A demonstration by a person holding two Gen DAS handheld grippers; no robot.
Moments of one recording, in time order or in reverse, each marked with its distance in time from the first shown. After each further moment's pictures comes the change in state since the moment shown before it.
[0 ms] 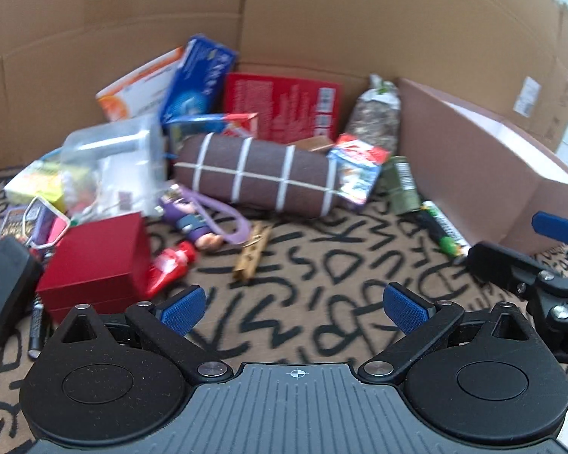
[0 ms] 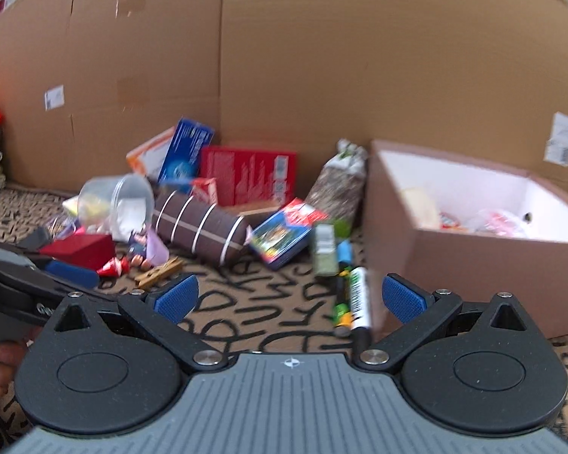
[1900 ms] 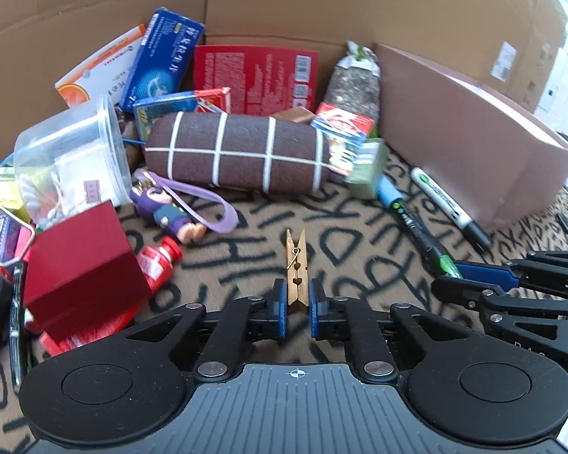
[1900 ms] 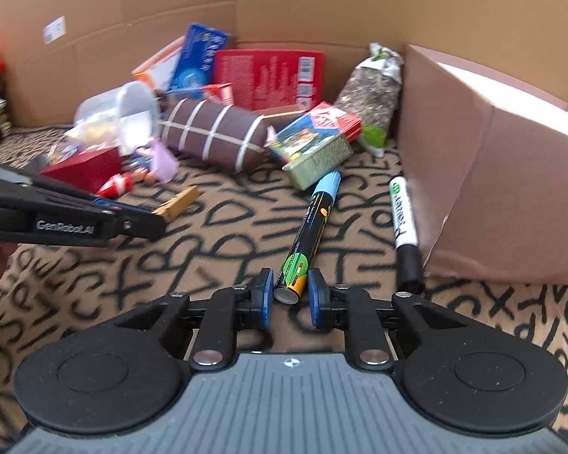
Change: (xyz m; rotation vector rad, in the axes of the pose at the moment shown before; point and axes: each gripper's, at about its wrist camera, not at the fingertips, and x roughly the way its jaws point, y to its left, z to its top) left arm 0.018 0.002 0.005 0.110 0.080 -0.099; right arm 0.031 0.009 -0.029 -0.006 0.238 0.071
